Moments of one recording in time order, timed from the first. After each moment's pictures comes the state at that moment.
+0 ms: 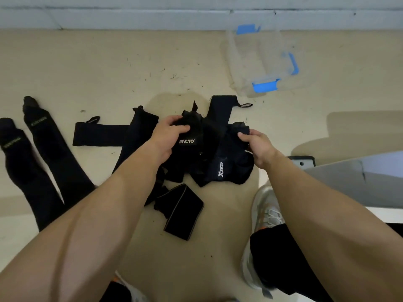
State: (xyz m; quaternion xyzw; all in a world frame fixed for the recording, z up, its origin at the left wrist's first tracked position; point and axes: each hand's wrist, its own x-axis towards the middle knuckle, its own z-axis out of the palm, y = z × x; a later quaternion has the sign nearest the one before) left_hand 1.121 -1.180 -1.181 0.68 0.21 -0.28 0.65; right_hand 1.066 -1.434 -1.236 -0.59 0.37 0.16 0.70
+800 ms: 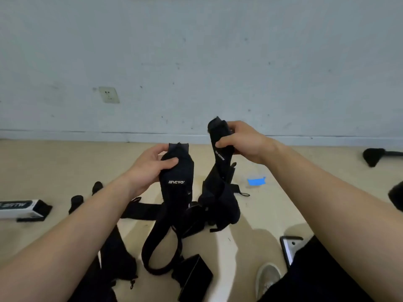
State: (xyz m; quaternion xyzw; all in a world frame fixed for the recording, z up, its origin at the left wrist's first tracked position) left_hand 1.077 -1.099 -0.881 0.74 -0.01 -0.17 0.65; right_hand 1.099 -1.359 -0.843 -0.79 -0.02 0.13 0.59
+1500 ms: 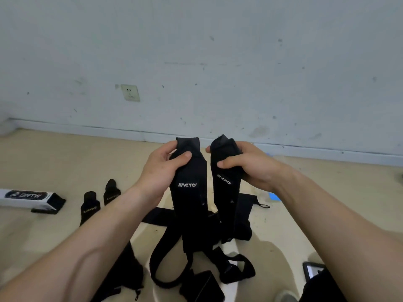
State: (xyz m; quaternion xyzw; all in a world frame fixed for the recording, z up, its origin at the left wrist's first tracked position) left_hand 1.083 -1.098 -0.885 0.68 0.02 -0.03 0.73; right_hand 1.100 -1.311 -0.864 -0.72 -0.05 0.21 0.66
